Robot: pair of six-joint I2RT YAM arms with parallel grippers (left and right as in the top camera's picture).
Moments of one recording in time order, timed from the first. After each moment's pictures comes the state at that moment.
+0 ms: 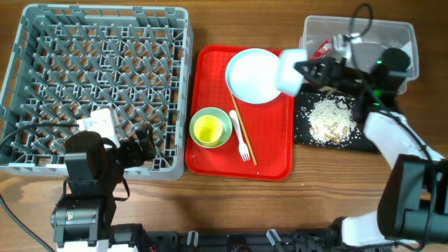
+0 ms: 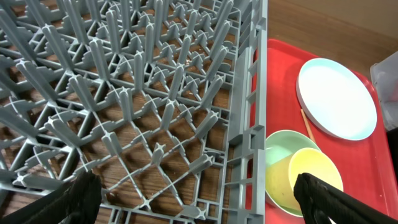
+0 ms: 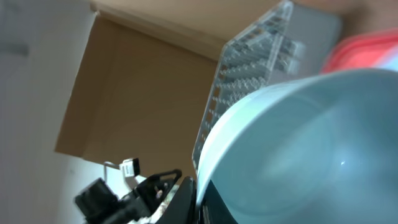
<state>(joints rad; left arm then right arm) 0.03 0.67 0.70 -0.70 0.09 -0.25 -0.13 1.65 0.86 0.67 -1.32 1.11</state>
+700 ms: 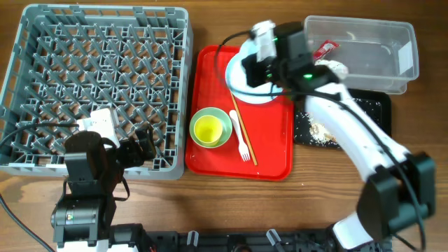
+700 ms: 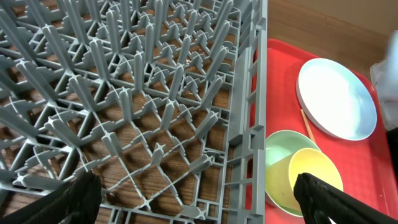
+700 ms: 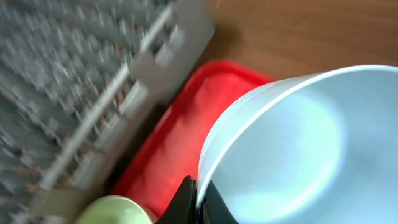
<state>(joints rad) 0.03 0.67 0.70 -0.70 0.09 -0.25 0.42 1.75 1.32 -0.35 -0.25 0.07</state>
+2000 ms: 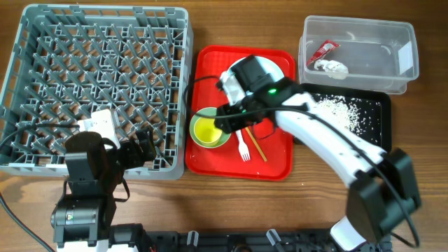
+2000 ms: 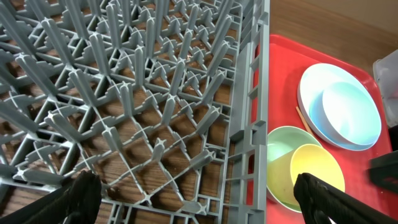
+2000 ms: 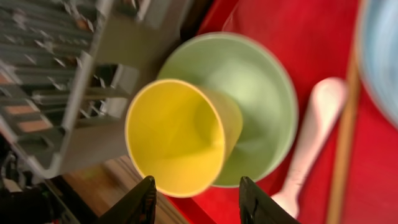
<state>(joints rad) 0.03 0.67 0.70 -0.72 0.09 -0.25 0.61 1.77 1.33 -0.77 -0.39 0.22</state>
